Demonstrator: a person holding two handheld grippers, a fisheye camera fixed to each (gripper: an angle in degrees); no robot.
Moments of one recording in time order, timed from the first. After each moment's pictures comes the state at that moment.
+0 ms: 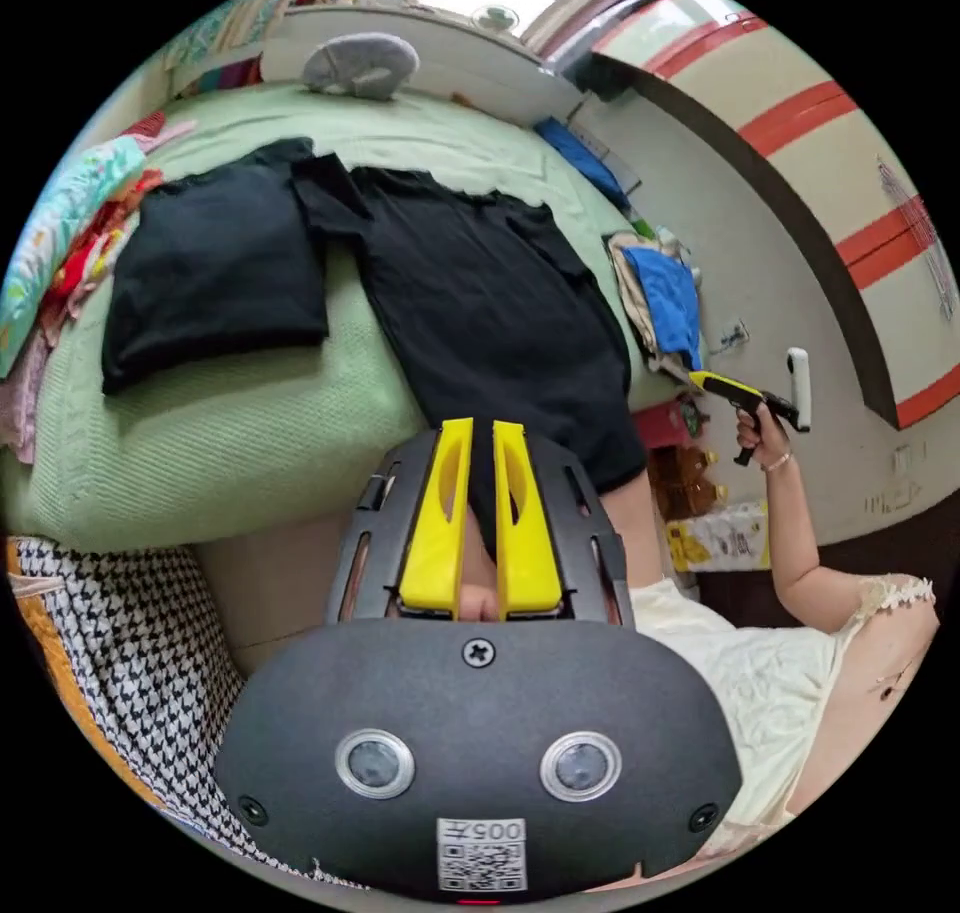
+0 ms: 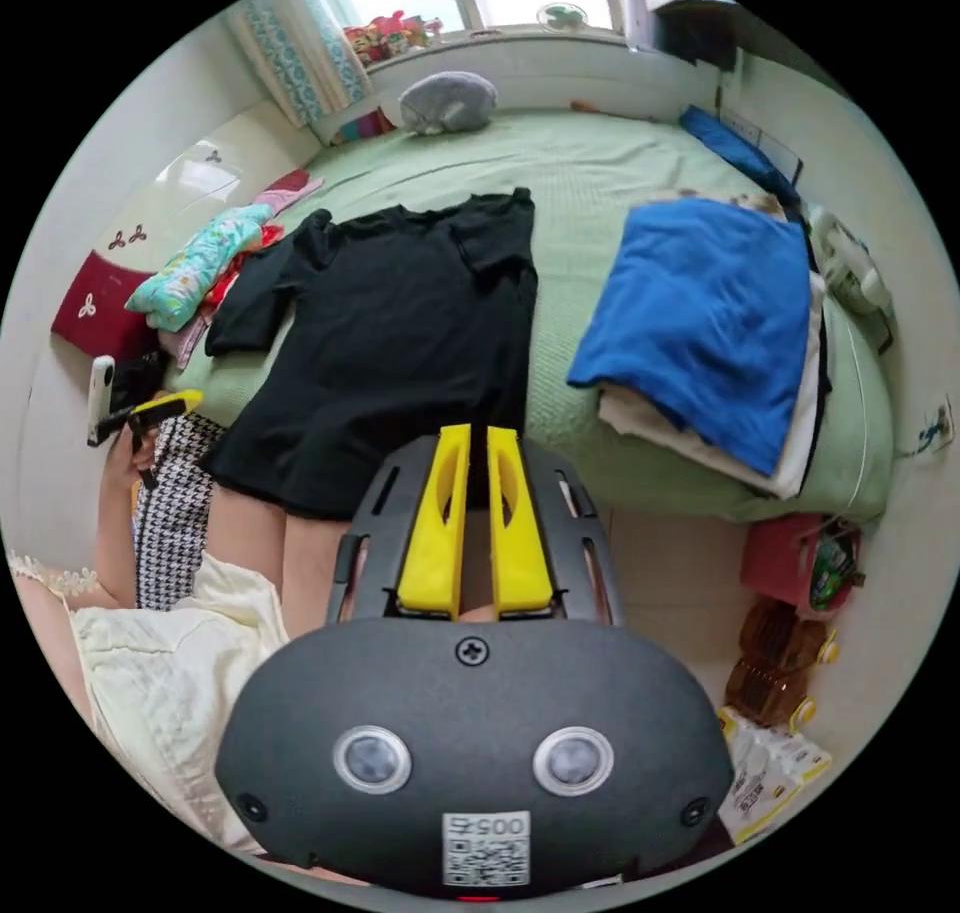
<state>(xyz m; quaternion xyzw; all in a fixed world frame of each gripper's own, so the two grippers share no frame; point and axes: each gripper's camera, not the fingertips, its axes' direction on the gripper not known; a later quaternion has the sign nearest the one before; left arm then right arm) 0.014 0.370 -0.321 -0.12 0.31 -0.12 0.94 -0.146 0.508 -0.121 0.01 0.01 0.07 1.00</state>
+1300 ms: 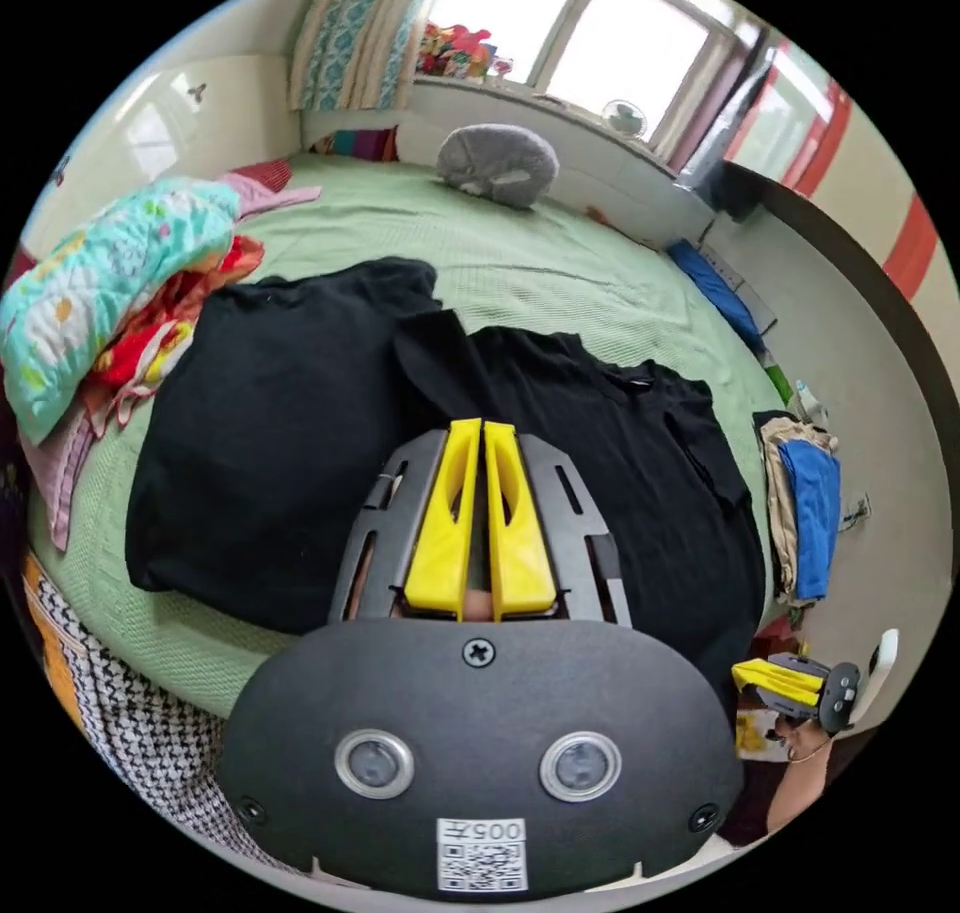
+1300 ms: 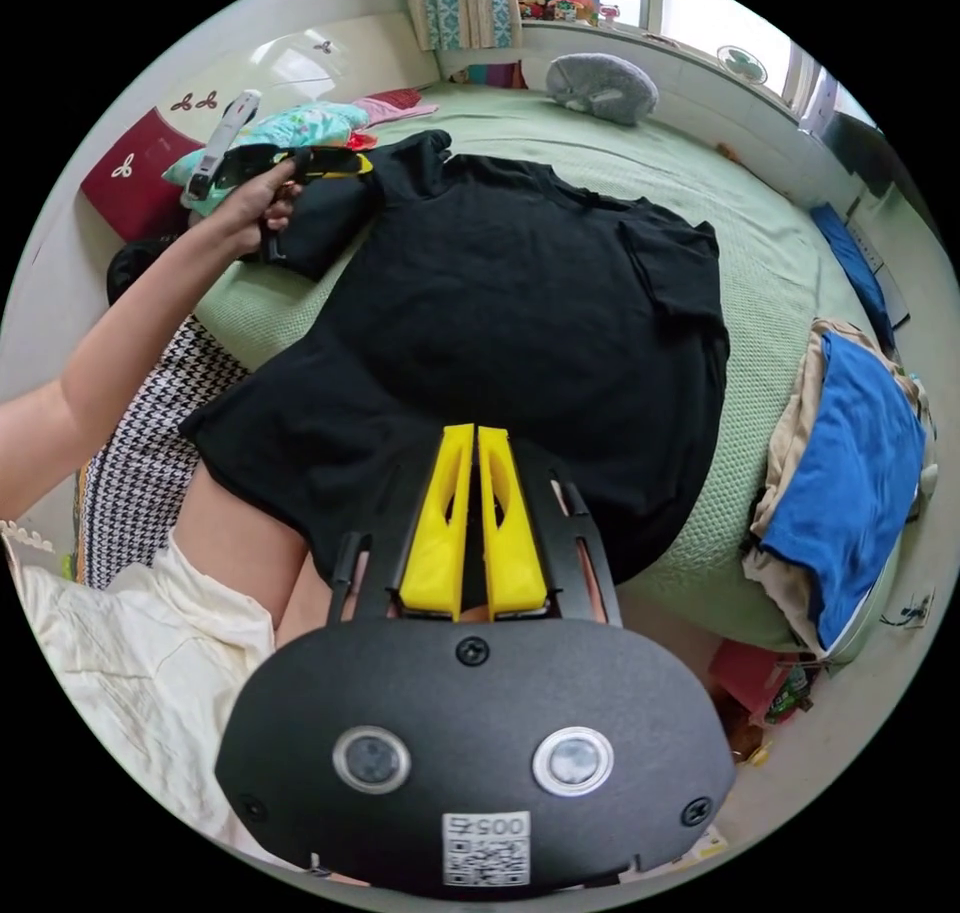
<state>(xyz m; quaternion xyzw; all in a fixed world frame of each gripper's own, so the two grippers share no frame) 0.004 0.235 -0.197 -0.04 0.16 -0.18 0.97 -0.250 0.431 0.004 -0.04 0.01 -0.05 1.00</state>
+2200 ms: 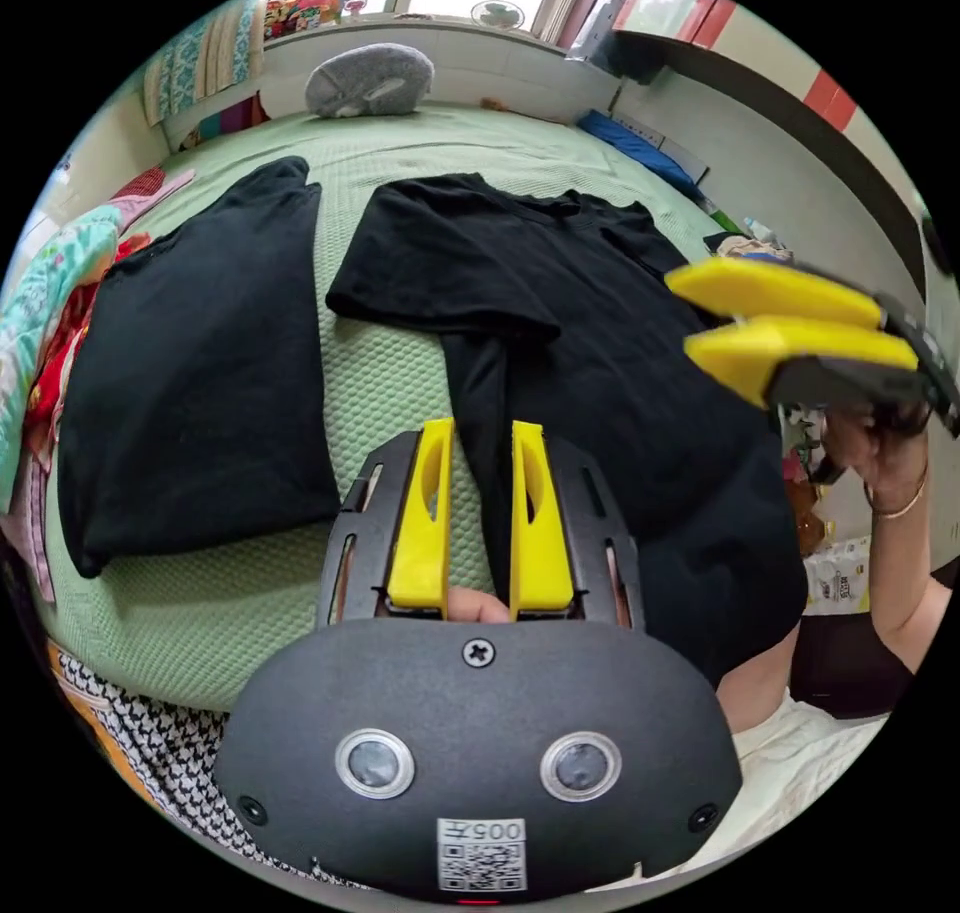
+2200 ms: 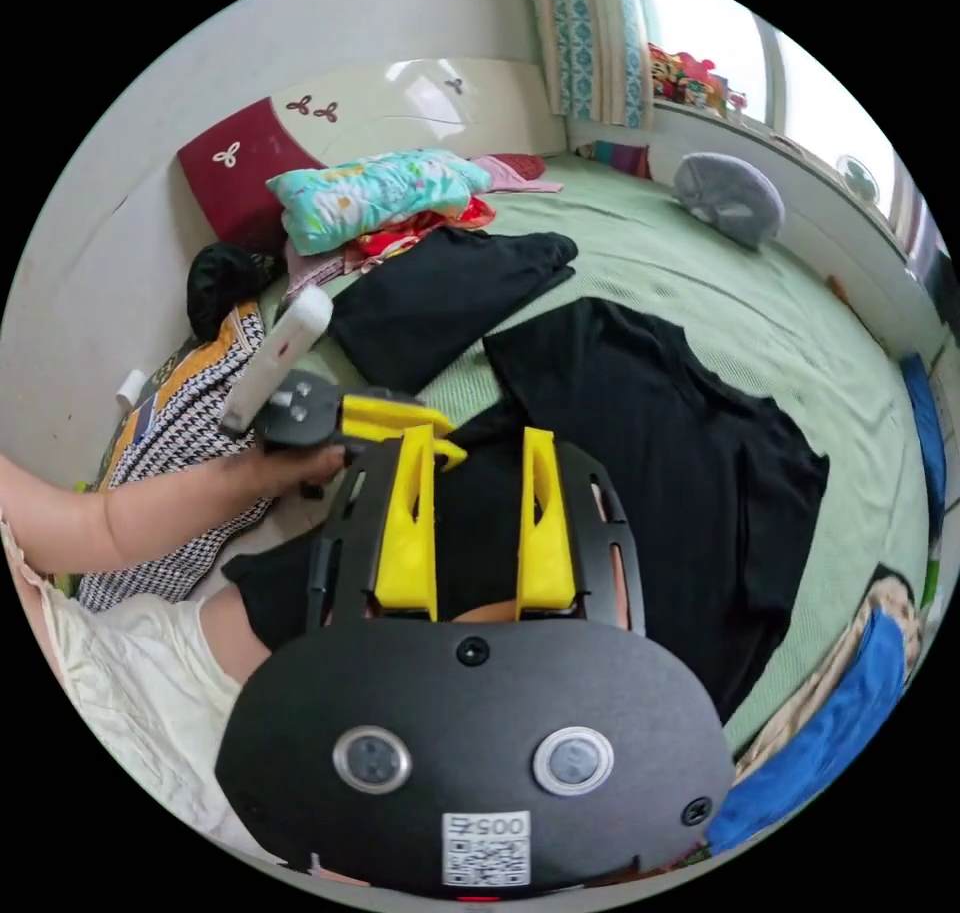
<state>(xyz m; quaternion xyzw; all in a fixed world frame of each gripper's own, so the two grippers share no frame) 0.102 0.318 -0.131 -0.14 0.22 -0.06 0.96 -0.305 0.242 0.059 0.05 -0.08 -0.20 0.97</state>
